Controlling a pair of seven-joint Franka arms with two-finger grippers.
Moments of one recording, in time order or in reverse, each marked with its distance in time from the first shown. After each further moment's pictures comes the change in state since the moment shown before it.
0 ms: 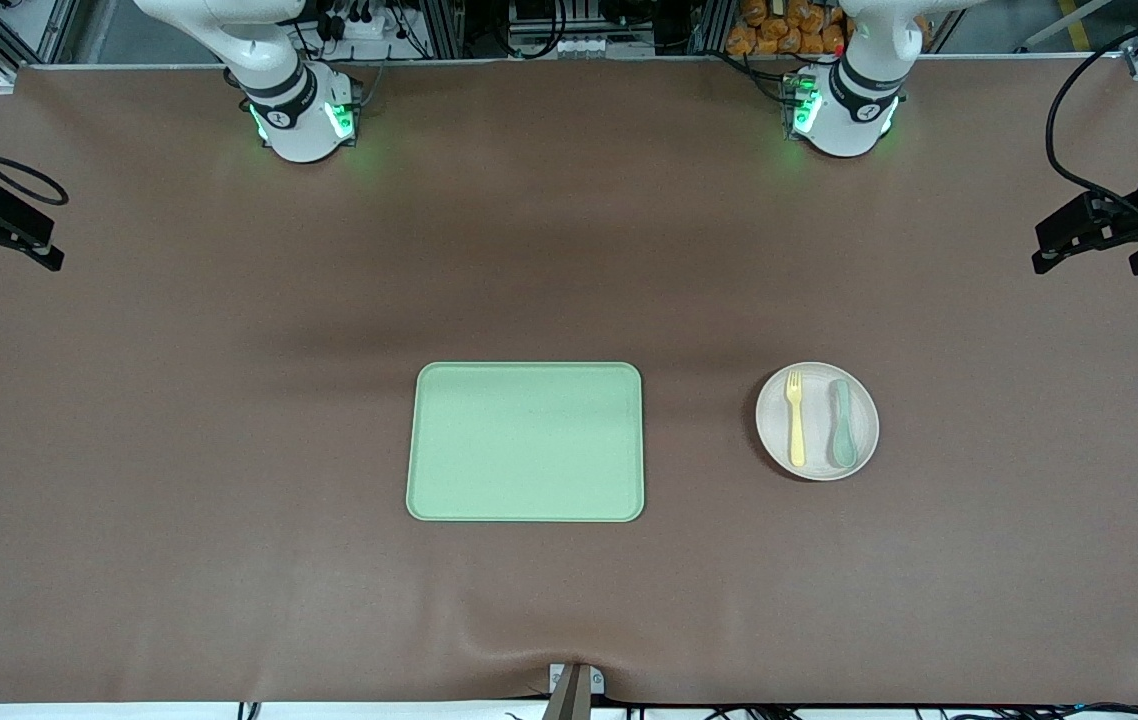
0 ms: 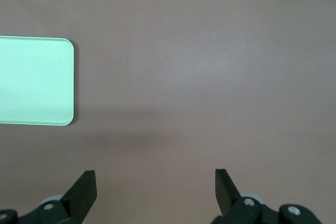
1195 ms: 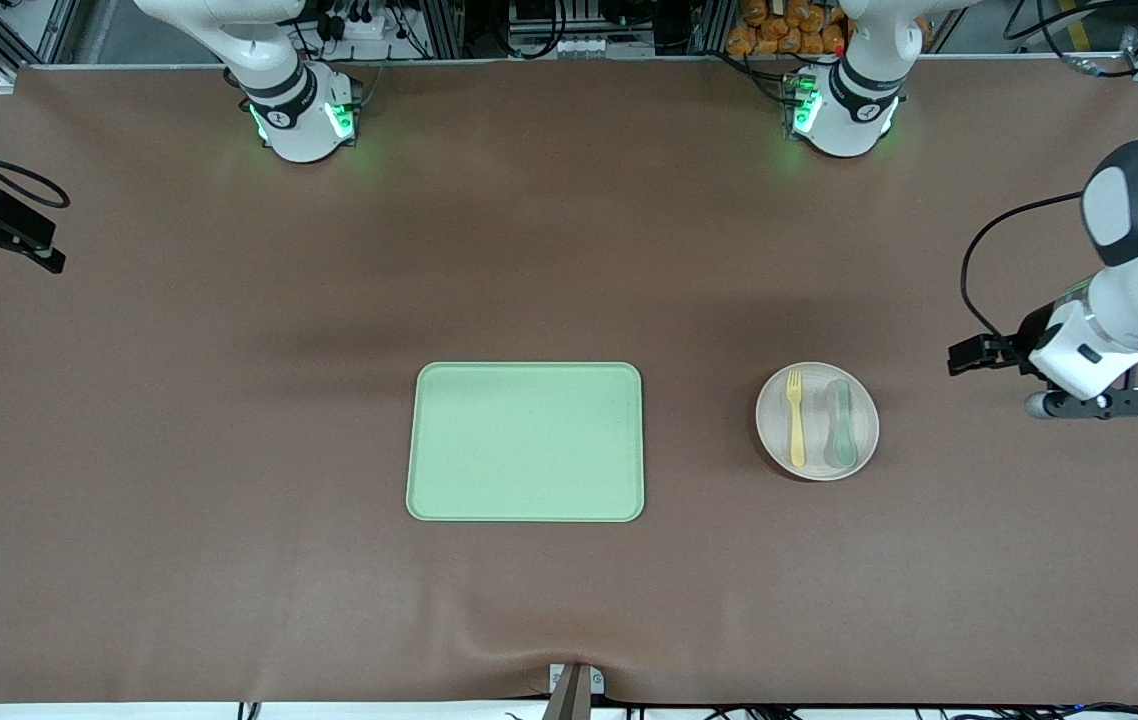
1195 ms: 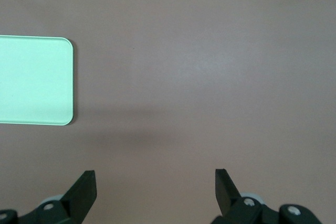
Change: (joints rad) left arm 0.051 0.165 0.004 -0.395 -0.016 0.498 0.000; right arm -0.001 0.006 0.000 0.000 0.000 0.000 0.000
